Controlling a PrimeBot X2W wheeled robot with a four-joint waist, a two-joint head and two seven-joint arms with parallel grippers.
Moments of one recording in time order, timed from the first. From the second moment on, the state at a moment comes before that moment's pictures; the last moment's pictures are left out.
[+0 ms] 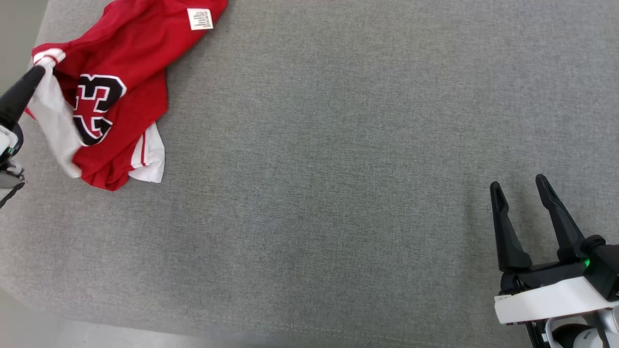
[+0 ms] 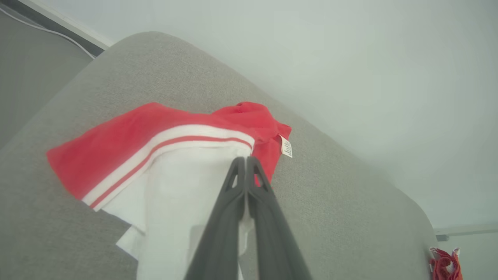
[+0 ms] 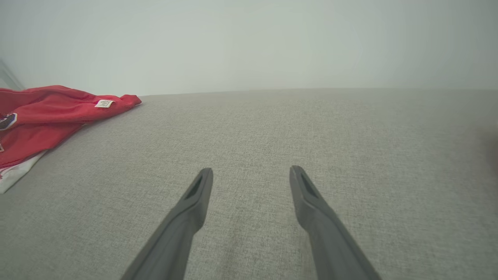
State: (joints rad) left arm -0.78 0.69 -0.47 0.53 -1.57 -0.12 0.28; right arm -0.02 -0.04 0.02 -0.21 0.14 0.13 -0.04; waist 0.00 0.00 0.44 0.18
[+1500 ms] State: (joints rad) left arm -0.91 0.22 -1.11 0.24 -1.48 -0.12 0.15; right arm -0.08 -0.04 0.11 -0.01 0.34 0.13 -0.25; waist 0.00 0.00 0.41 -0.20
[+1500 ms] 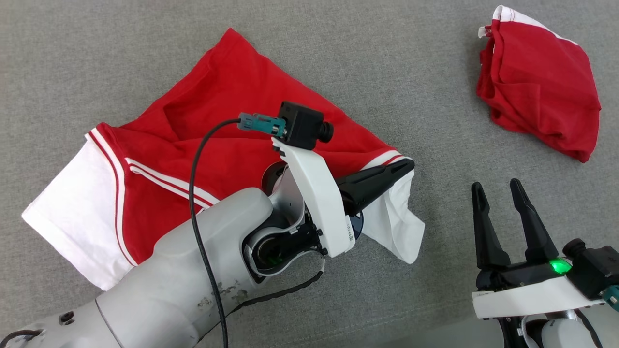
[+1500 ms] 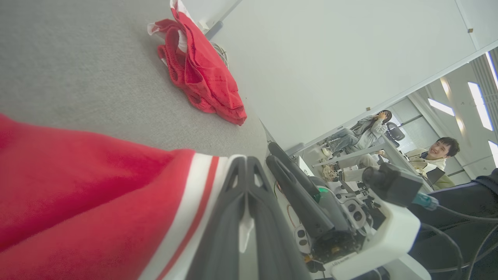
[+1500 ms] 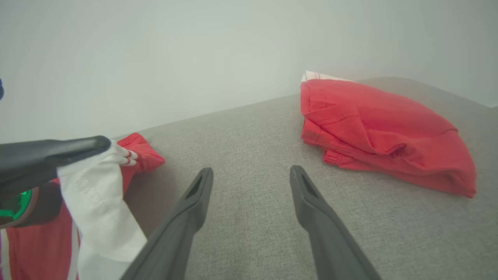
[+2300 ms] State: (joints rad) left arm -0.74 0.60 -1.11 0.13 -1.12 0.21 -0.25; right arm -0.09 -0.04 0.01 0.07 0.19 0.13 -0.25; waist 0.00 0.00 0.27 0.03
